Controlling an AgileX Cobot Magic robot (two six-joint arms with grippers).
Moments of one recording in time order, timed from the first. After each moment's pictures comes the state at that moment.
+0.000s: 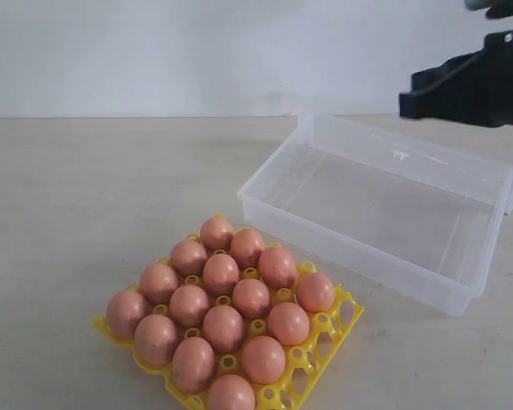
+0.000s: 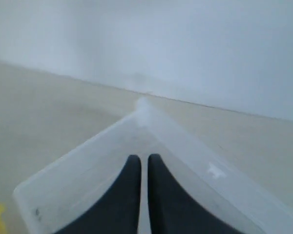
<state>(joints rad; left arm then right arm) -0.09 0.00 0.00 -0.12 0.28 0.08 0.06 1.31 -0.77 -0.98 -0.18 0.98</state>
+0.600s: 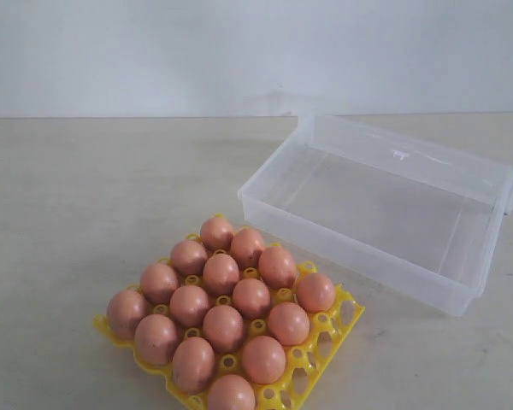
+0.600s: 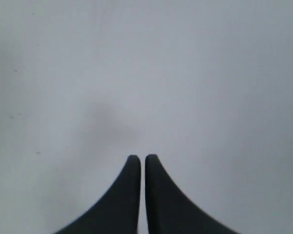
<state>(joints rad) -0.09 0.00 0.00 -0.12 0.28 0.08 0.02 0.78 -0.83 -0.76 -0.20 0.72</state>
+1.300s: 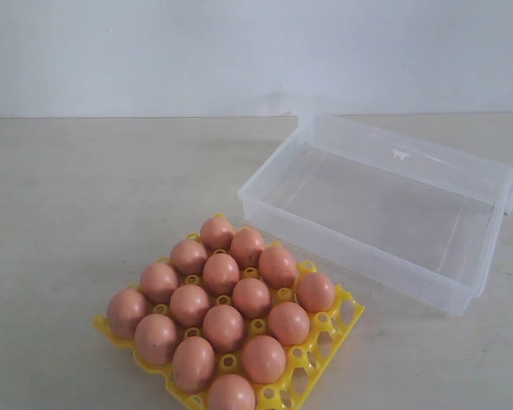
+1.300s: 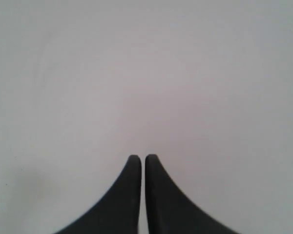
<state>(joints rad) -0.09 0.00 0.00 -0.12 0.29 0.08 0.02 0.00 -0.58 -0.68 0.18 0.58</state>
